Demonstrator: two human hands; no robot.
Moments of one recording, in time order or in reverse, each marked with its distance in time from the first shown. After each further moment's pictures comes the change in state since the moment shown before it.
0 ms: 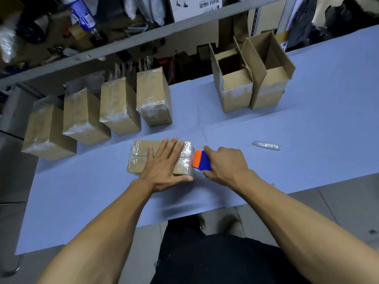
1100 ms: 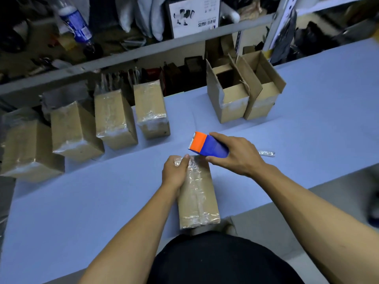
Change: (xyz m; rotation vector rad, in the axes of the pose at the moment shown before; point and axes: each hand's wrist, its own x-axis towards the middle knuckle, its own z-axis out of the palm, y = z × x) left_hand 0.034 0.014 0.000 -1.199 0.217 -0.638; right_hand 0.014 0.001 -0.051 0.471 0.225 0.104
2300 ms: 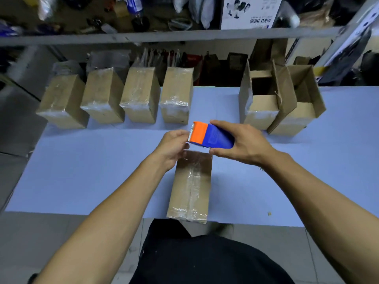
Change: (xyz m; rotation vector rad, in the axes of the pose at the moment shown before) left_hand -0.017 0.076 -0.020 -0.336 -0.102 -0.085; right_hand 0.062 0.011 -0.036 -0.058 -0.231 -0.433
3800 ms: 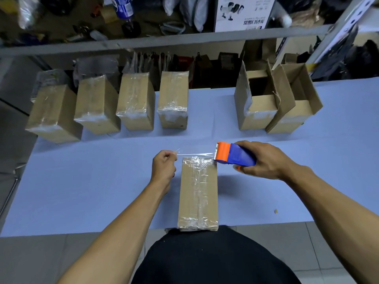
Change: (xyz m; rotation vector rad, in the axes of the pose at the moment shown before) left_hand 0.022 -0.065 -0.041 0.054 0.281 0.083; right_hand -0.032 0.046 0.021 -0.059 -0.122 0.167
